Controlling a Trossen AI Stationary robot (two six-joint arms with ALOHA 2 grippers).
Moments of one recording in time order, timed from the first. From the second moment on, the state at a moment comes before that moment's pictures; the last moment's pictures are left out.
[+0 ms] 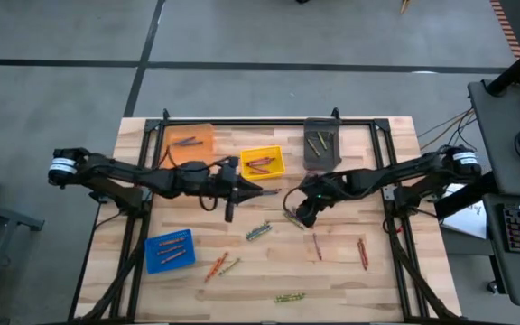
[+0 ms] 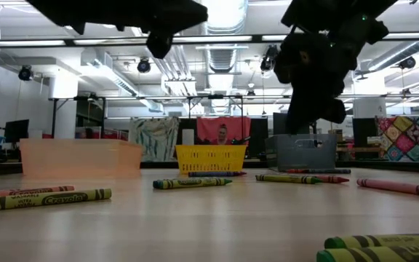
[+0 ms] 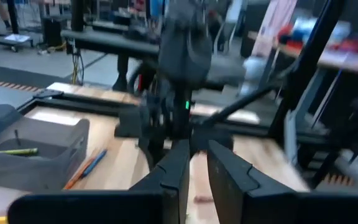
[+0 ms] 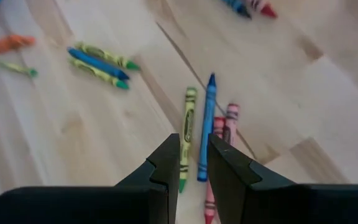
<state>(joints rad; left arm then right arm) -0.03 1.32 0.71 0.53 0.01 -0.19 0.03 1.44 0.79 -0.30 -0.05 0.72</state>
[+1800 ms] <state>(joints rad) -0.03 1.06 0.55 0.61 -0.05 -0.25 0.14 1.94 1.23 -0.66 0.06 0.70</state>
